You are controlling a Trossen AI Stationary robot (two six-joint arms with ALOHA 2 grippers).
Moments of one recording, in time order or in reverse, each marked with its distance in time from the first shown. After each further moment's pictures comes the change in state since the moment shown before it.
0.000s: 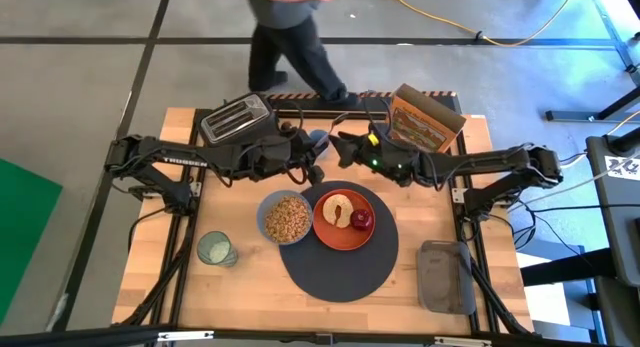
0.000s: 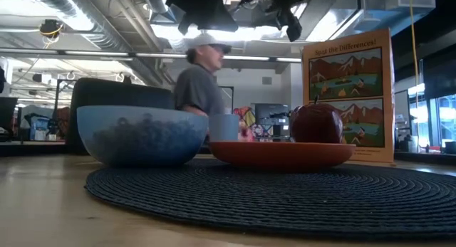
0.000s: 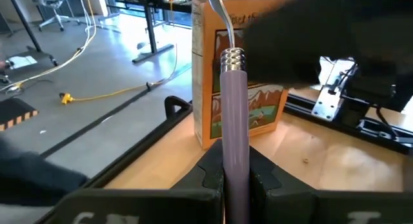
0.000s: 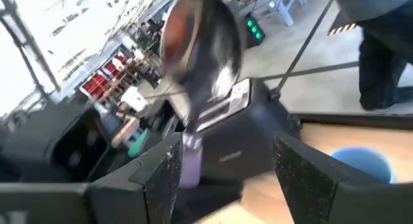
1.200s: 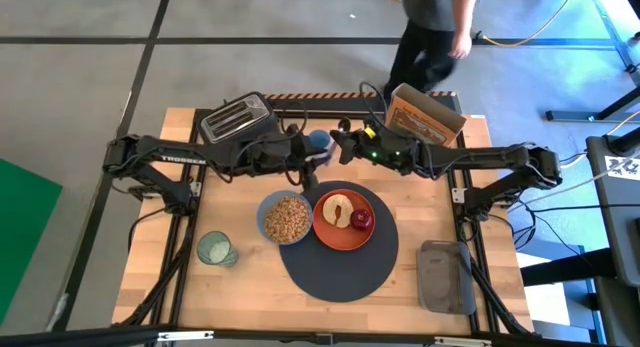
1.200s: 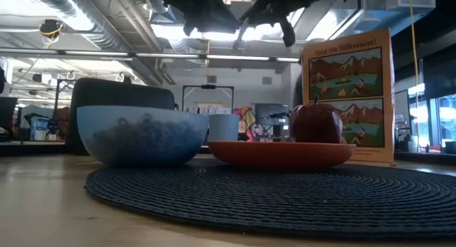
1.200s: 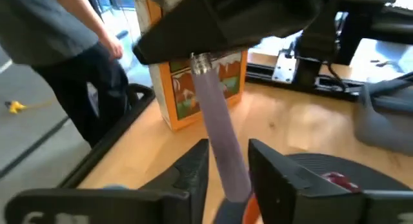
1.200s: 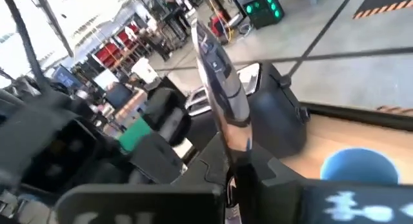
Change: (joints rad) left arm 0.025 -0.025 0.000 -0.090 0.219 0.092; right arm -0.099 -0.002 -0.002 -0.029 -0.221 -0.068
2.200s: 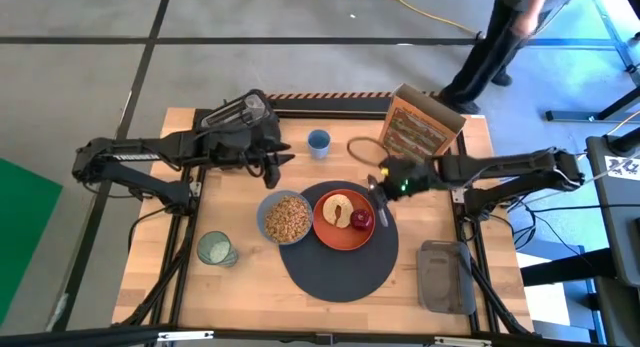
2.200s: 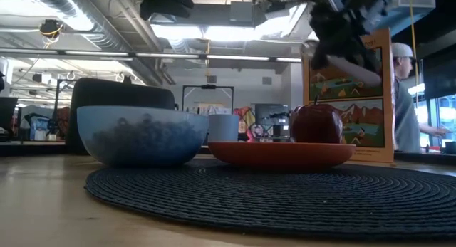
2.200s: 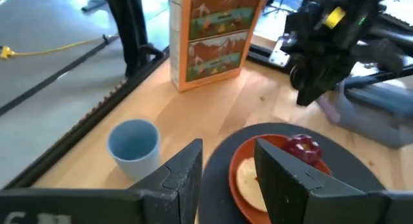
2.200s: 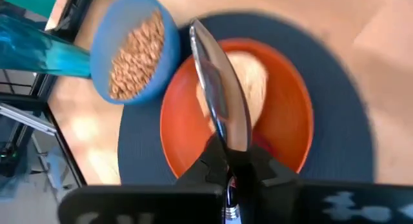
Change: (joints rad) left arm -0.004 -0.310 0.000 -0.419 0.024 -0.191; right arm 0.147 -0.216 -0.156 -0.732 -0.323 0.278
